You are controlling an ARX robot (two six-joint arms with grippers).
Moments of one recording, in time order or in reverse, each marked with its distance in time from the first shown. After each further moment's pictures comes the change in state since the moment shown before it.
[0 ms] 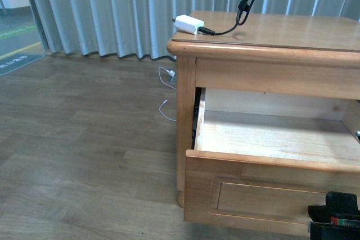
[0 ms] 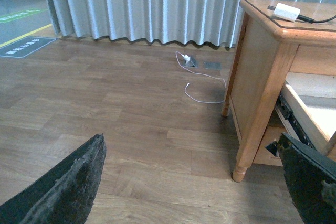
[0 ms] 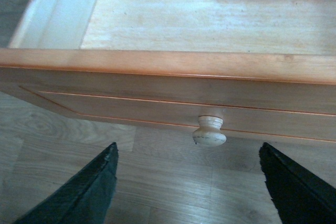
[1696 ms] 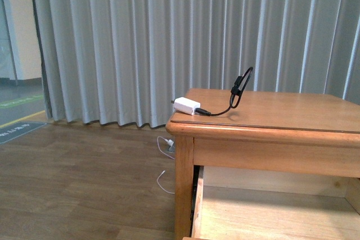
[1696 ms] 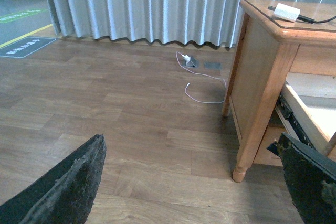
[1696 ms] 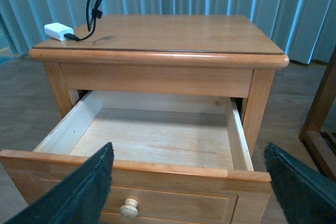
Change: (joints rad) left arm 0.000 0.000 0.000 0.000 0.000 0.000; right arm -0.262 -1.238 -0.261 -0.349 -0.033 -0.285
